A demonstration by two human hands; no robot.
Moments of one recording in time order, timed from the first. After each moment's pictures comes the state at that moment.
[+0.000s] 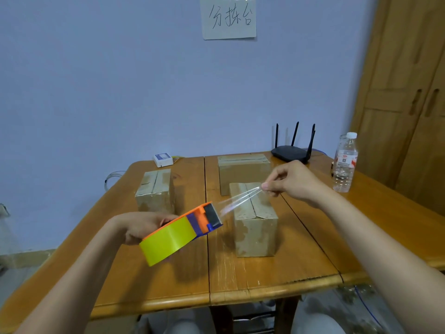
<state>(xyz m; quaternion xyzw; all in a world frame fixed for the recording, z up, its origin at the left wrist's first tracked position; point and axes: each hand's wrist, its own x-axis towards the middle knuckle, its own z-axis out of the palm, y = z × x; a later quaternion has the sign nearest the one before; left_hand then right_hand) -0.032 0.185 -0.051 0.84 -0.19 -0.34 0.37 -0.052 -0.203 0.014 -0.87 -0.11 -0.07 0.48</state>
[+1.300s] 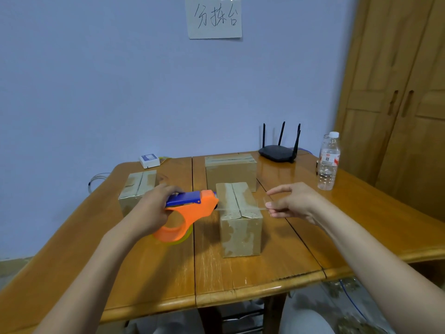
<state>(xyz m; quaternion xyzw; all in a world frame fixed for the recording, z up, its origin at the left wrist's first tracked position) -0.061 0.106 -0.020 0.96 -0.15 0.13 0.19 -0.068 -0.236 -0.017 -0.77 0.06 0.07 0.63</state>
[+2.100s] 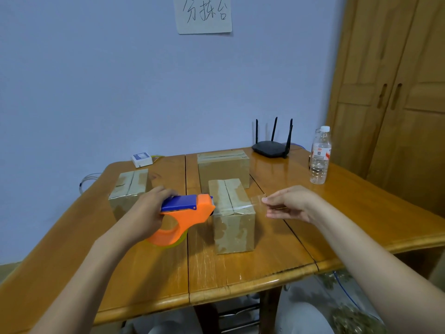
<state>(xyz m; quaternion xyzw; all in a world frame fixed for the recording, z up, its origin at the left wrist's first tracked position) -0.068 0.101 -0.027 0.96 -0.18 0.13 0.17 -0.064 -0.245 -0.030 -0.72 0.13 0.10 0.67</state>
